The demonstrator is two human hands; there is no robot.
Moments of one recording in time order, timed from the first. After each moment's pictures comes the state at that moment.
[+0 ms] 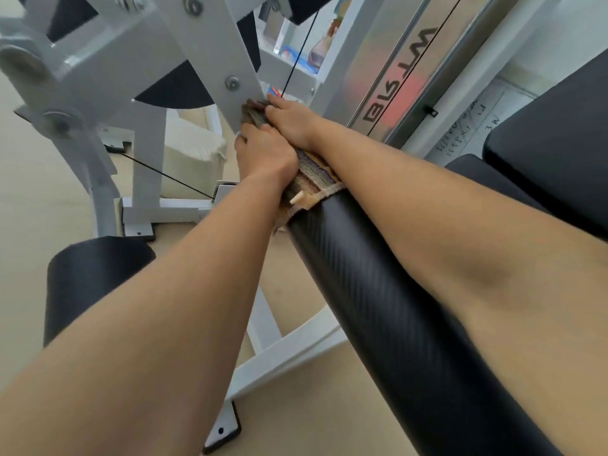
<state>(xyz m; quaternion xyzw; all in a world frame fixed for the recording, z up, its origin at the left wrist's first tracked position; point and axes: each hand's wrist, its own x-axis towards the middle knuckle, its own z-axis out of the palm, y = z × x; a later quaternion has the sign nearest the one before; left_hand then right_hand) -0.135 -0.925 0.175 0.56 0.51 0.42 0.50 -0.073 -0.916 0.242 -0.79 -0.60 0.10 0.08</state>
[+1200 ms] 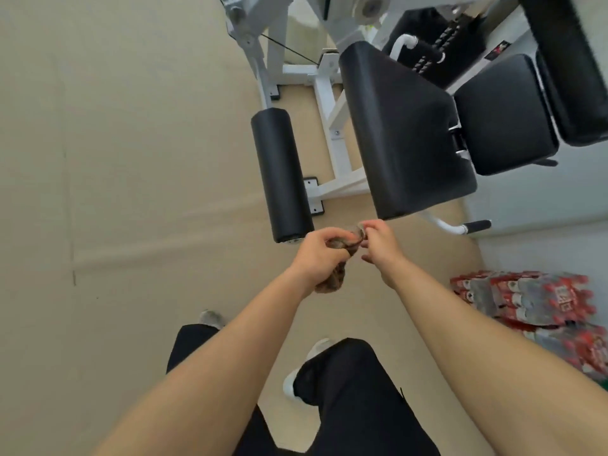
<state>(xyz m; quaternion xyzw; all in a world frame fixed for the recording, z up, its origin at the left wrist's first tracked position) -0.451 -1.346 0.391 0.48 0.48 0.09 0.73 -0.300 -1.380 0.367 -0.84 -0.21 0.44 0.23</state>
